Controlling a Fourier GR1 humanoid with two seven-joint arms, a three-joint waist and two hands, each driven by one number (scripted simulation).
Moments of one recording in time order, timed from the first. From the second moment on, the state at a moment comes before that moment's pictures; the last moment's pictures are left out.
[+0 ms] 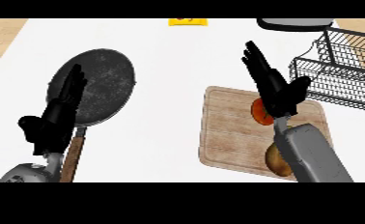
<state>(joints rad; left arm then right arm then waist) -0.10 0.47 -0.30 -1.62 0.25 0.43 0.06 -0.37 -0.22 0.24 -1.36 -0.27 -0.14 0.02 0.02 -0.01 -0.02</state>
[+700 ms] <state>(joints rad) -0.09 0.58 -0.22 -1.51 0.18 0.41 0.05 0.00 -0.16 -0.08 -1.53 -0.16 -0.70 -0.10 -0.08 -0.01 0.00</state>
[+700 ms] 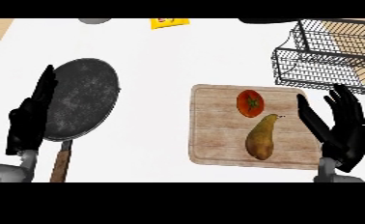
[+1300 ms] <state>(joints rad) -0.13 0.56 -0.24 -1.48 0.15 0.37 0.05 0.36 -0.47 0.12 -1.95 0.13 -0.67 0.38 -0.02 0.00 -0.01</state>
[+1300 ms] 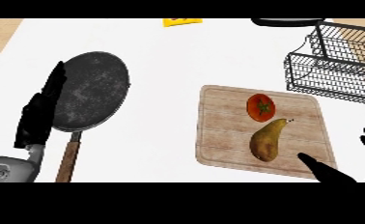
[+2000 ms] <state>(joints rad) -0.18 0.53 -0.23 -1.43 0.13 0.32 0.05 0.04 -0.65 0.17 -2.12 0.28 -0.41 1.13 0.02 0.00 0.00</state>
